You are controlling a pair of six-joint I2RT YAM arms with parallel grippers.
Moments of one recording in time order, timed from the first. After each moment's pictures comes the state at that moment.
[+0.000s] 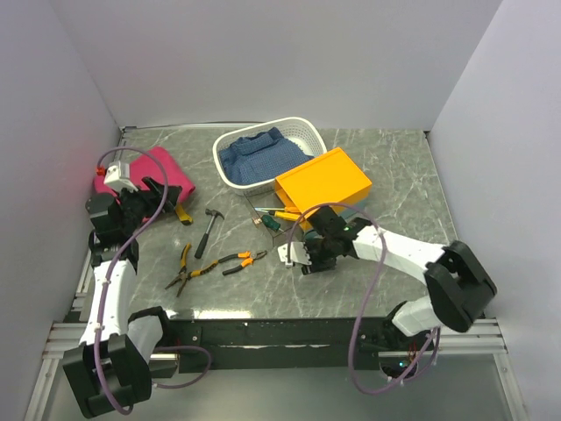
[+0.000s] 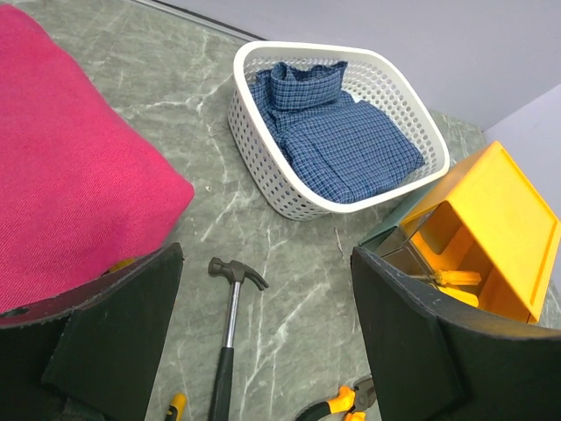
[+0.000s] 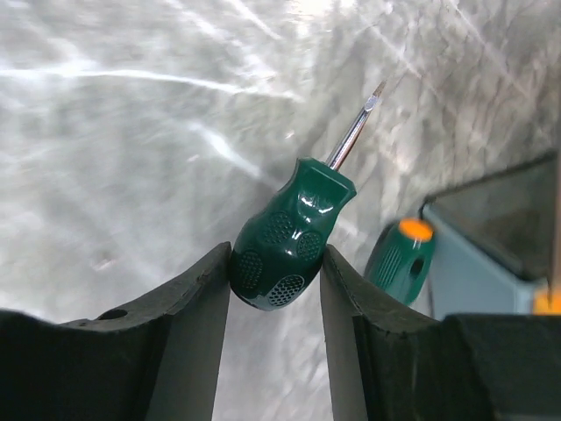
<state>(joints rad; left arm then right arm) 0.28 0.90 0.58 0.16 0.56 -0.42 0.72 1.45 0.80 -0.54 -0.32 -1.10</state>
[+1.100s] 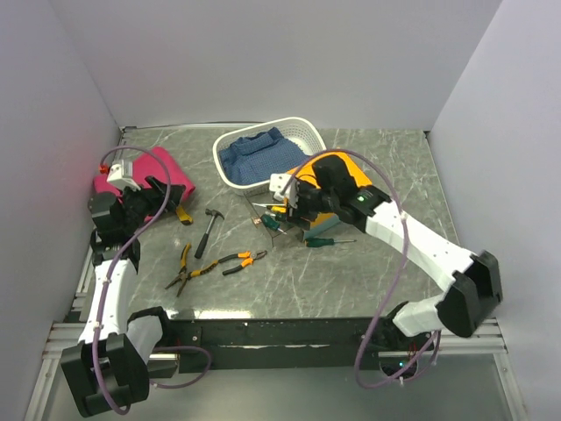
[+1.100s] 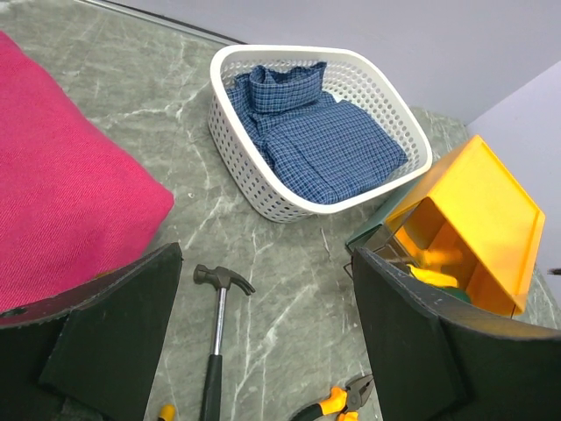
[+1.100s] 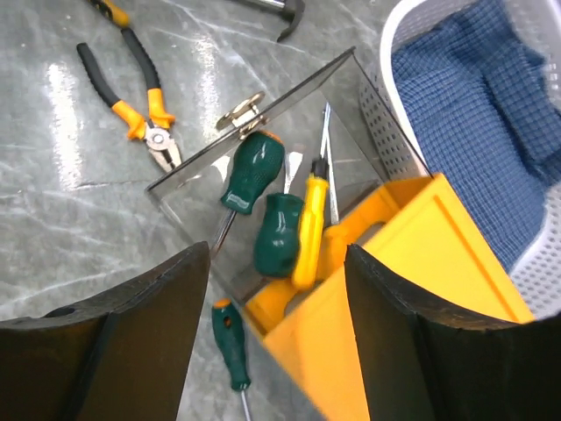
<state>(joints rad) 0.26 0.92 0.58 0.20 0.59 -0.43 0.67 1.40 1.21 -0.48 -0.42 -0.71</state>
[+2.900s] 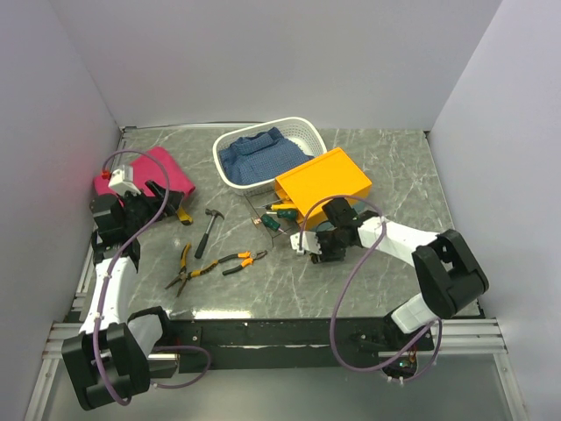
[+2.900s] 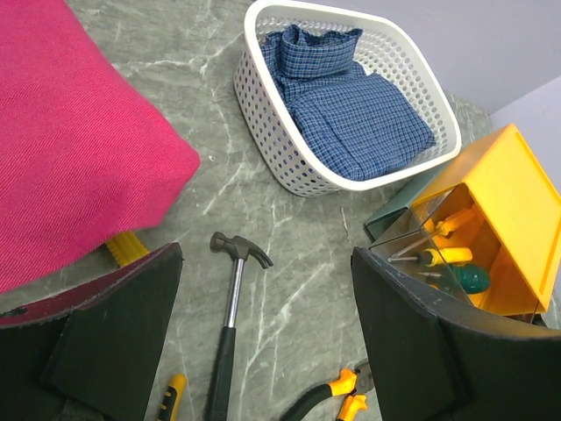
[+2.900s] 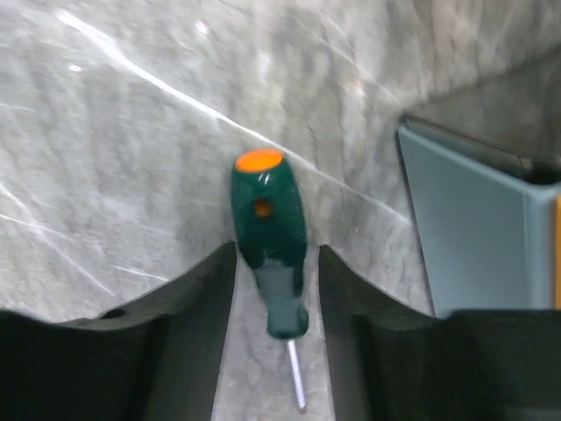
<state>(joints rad) 0.29 0.96 0.55 0.16 0.59 -0.43 0.52 1.52 0.79 -0.51 -0.36 -1.21</state>
